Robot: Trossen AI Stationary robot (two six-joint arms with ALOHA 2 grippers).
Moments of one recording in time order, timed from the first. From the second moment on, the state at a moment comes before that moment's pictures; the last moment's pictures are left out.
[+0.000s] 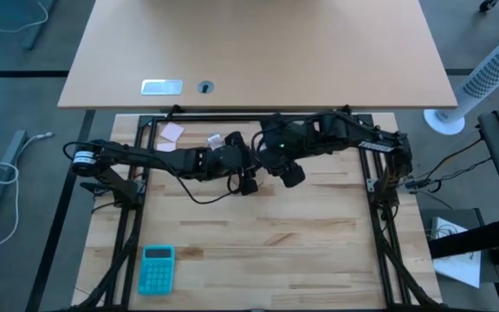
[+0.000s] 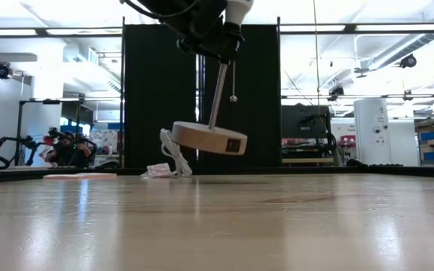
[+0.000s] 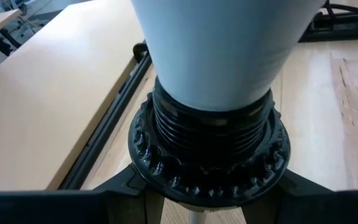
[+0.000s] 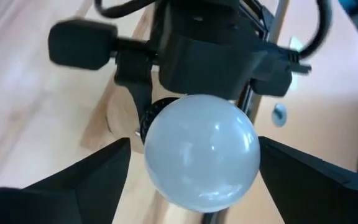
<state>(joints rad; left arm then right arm) 0.02 1.57 1.23 -0.17 -0.41 0.08 0.03 1.82 2.27 -1.38 0.26 -0.68</state>
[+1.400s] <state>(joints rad) 0.05 1.58 1.27 -0.19 -0.40 0.10 0.03 1.83 2.27 -1.33 0.29 0.45</state>
